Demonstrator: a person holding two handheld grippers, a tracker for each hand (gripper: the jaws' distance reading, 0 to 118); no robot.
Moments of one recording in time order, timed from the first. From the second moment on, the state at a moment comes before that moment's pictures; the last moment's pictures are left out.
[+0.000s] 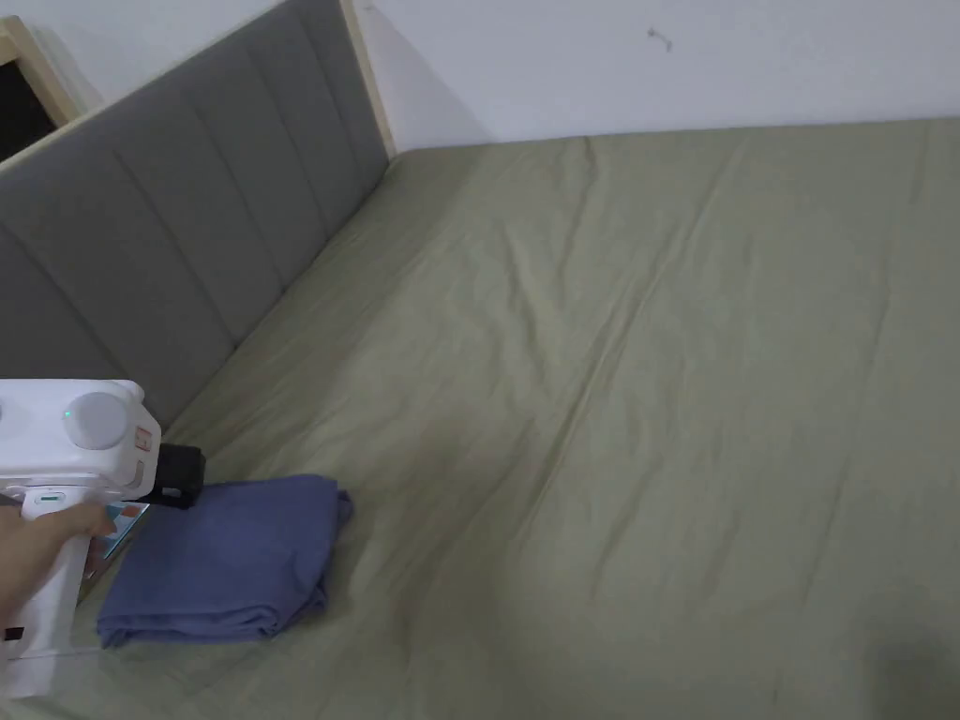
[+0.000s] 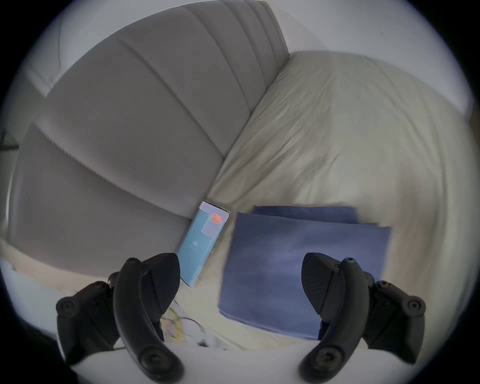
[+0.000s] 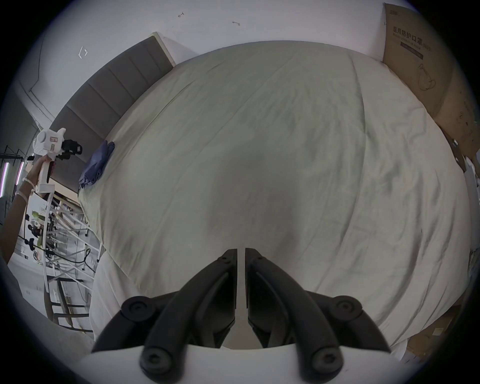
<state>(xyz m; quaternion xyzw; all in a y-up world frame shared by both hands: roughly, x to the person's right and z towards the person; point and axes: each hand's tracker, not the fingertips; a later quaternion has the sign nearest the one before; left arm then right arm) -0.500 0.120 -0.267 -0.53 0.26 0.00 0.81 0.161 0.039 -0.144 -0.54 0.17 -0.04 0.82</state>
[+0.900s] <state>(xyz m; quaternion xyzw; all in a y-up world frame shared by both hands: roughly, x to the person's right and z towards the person) -0.110 0.246 -0.074 -0.15 0.04 -0.02 0.99 0.227 0.185 -0.054 -0.25 0.07 -0.07 0.96</state>
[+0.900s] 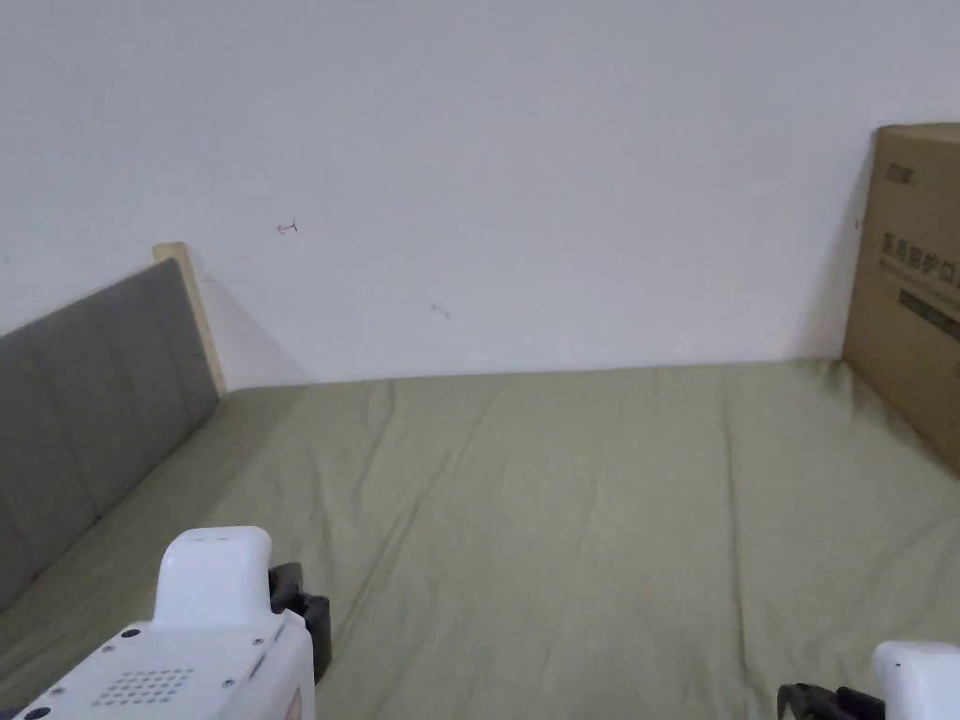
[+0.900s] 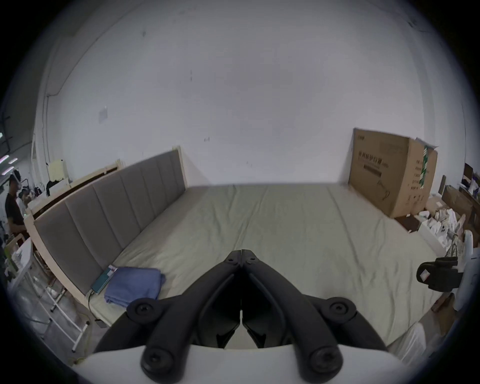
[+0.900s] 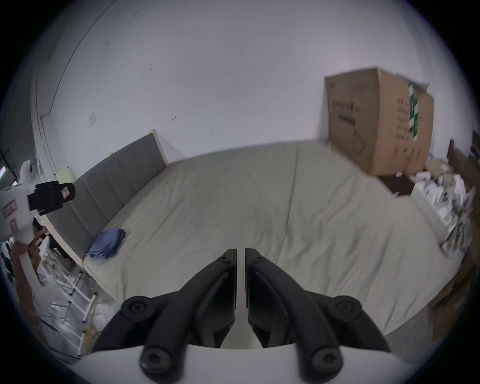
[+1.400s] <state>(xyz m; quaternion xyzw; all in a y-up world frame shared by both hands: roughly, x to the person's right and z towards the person) -0.042 0.300 -0.018 -0.03 0.06 -0.02 1.00 0.211 0.259 -0.035 -0.08 0.03 0.01 1.00</state>
